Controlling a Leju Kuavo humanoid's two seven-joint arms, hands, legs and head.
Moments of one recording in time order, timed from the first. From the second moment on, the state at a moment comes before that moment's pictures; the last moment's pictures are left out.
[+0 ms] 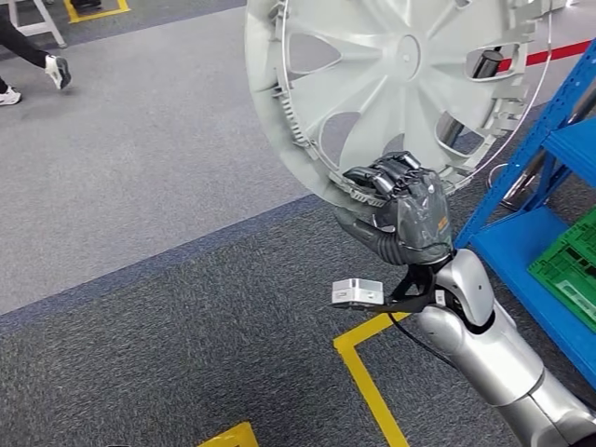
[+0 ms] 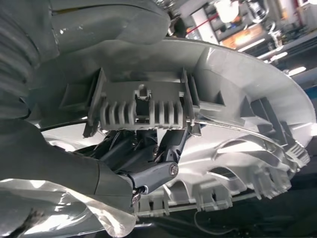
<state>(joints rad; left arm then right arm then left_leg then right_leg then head) -0.06 -0.18 1.07 -0.24 -1.09 0.49 -0.56 -0.38 -0.41 0.50 -1.76 1.00 -0.37 -0.13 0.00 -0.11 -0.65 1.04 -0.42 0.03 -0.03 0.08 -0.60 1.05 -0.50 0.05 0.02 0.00</state>
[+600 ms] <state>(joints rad) -0.03 -0.15 1.07 -0.25 -1.10 0.50 -0.49 -0.35 -0.43 0.48 -1.79 1.02 -0.38 -0.13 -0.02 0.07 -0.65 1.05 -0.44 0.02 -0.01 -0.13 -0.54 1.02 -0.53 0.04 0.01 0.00</state>
